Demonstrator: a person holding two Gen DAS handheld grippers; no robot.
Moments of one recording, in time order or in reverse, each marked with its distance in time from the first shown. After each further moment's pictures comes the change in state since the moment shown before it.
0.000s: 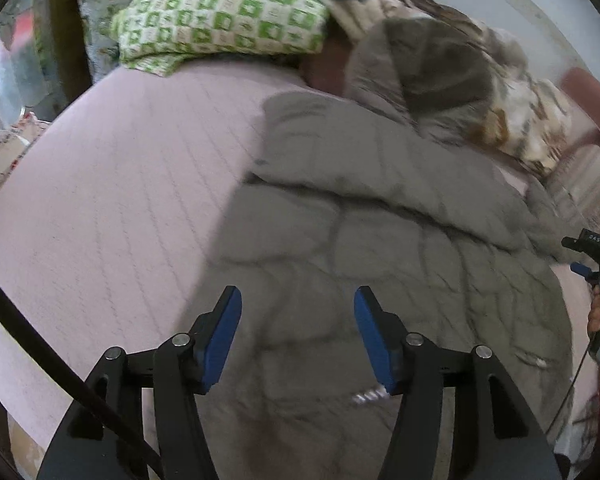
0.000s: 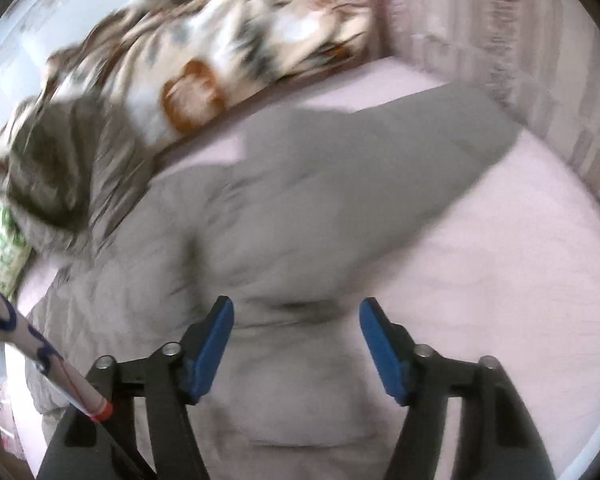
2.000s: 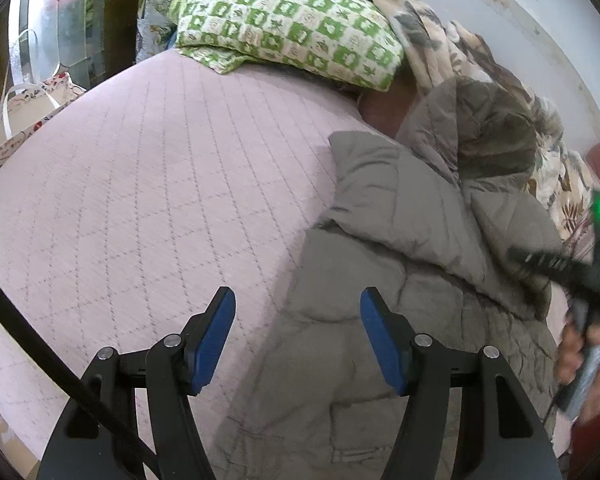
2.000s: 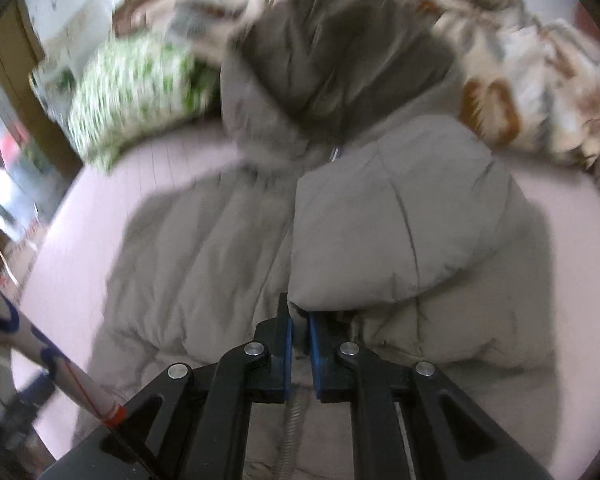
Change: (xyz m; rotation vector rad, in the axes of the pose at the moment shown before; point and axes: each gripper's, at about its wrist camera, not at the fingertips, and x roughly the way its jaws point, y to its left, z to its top) left arm 0.005 0.079 0.028 -0.207 -0.074 0.020; right arm 0.018 0.261 -0.052 -0.581 0.090 0.272
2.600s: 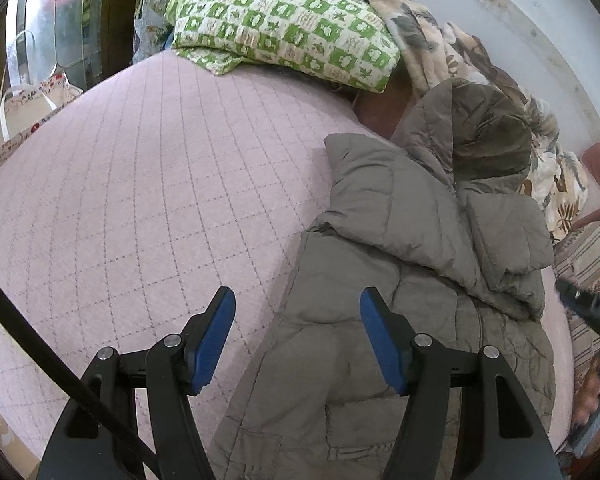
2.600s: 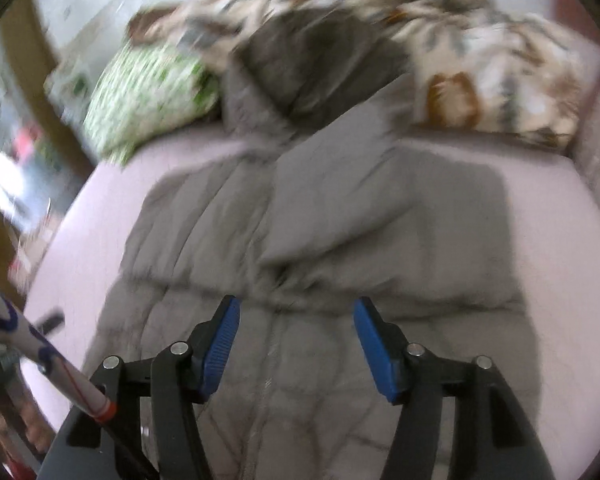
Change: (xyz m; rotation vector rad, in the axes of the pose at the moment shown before) left arm 0.000 -0.003 0.003 -0.007 0.015 -0.025; right arm -0.079 -0.041 -0.053 0.053 -0.108 -0.001
